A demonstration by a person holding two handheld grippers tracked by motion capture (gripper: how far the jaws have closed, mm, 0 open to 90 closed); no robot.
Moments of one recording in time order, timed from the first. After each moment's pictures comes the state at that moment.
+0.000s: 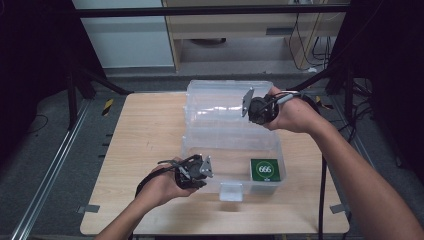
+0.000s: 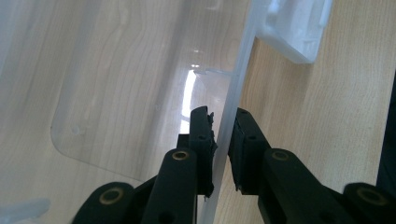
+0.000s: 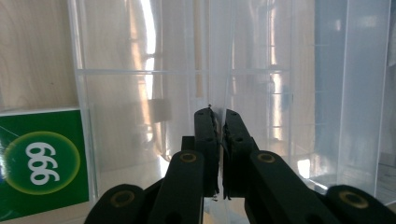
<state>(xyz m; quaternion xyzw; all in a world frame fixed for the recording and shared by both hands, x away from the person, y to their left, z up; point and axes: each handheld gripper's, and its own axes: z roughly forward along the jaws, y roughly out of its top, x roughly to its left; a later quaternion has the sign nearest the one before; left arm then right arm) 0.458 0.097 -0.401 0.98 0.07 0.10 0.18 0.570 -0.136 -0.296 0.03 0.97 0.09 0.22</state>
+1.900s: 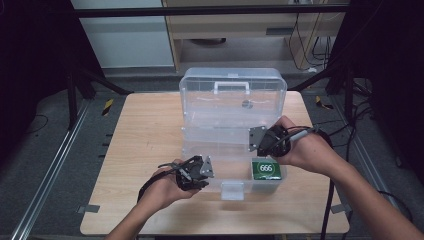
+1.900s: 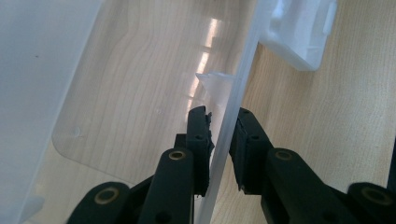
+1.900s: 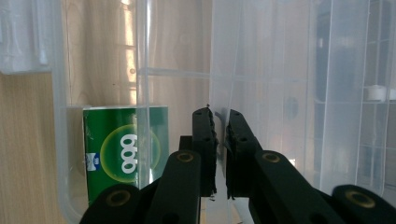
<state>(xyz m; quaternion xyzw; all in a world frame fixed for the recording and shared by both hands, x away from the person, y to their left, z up) 0.450 0.095 -0.408 0.96 0.12 0.11 0.21 0.478 -0.146 -0.310 0.00 0.95 0.12 0.27</state>
